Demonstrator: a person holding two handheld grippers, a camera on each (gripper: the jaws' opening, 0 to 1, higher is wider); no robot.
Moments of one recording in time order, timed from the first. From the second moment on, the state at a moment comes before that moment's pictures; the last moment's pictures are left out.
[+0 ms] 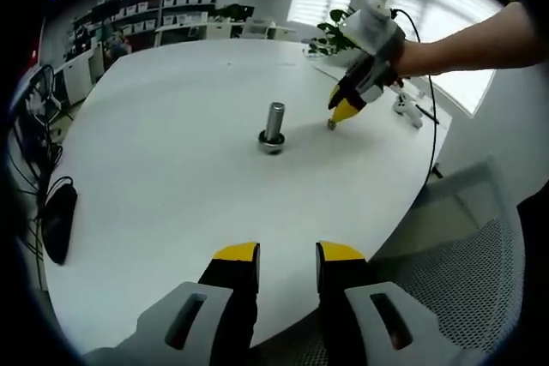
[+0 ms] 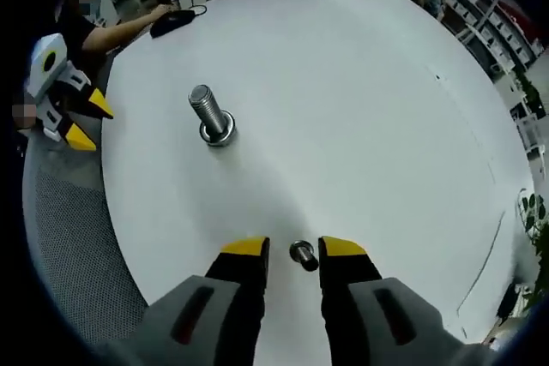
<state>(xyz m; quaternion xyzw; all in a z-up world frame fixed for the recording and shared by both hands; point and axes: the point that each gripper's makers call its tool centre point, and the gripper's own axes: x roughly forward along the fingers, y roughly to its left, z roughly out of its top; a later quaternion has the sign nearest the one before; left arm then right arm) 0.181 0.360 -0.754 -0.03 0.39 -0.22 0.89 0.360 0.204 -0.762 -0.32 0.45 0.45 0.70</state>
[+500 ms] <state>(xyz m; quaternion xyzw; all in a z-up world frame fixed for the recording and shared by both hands) 0.179 0.357 -0.755 -0.03 0.40 -0.22 0.89 0.342 0.178 -0.760 -0.32 0.42 0.43 0.73</state>
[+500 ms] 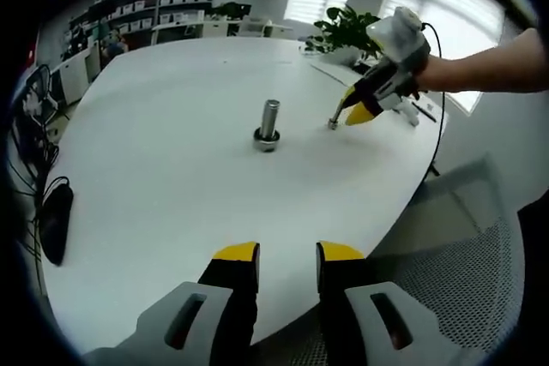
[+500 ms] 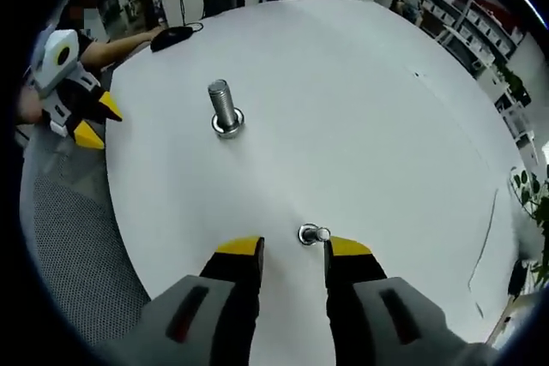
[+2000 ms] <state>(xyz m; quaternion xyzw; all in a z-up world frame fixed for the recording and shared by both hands) 0.178 0.353 -0.754 -0.03 0.40 -0.24 0.89 0.269 0.145 -0.718 -0.14 0.35 0.38 0.85</state>
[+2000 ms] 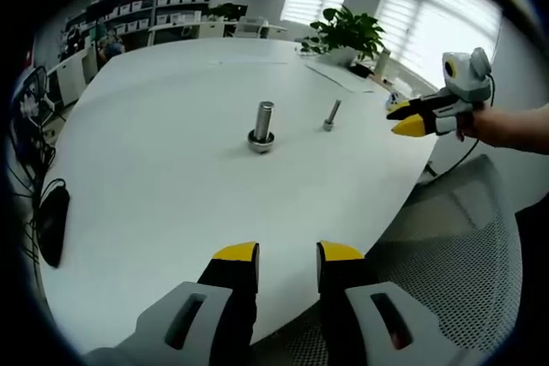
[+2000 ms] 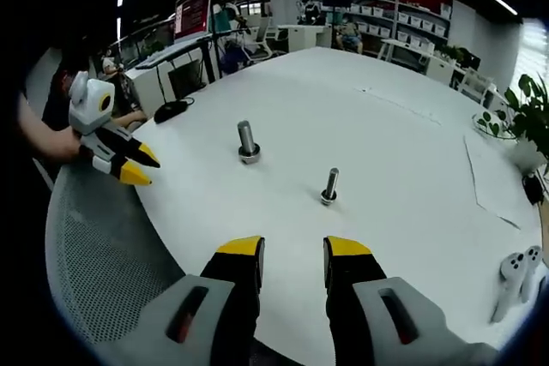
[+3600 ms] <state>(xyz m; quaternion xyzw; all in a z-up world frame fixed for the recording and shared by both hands) 0.177 0.352 -0.755 -0.03 0.40 -0.24 0.88 0.248 0.119 -0.747 -0.15 0.35 0.35 0.86</state>
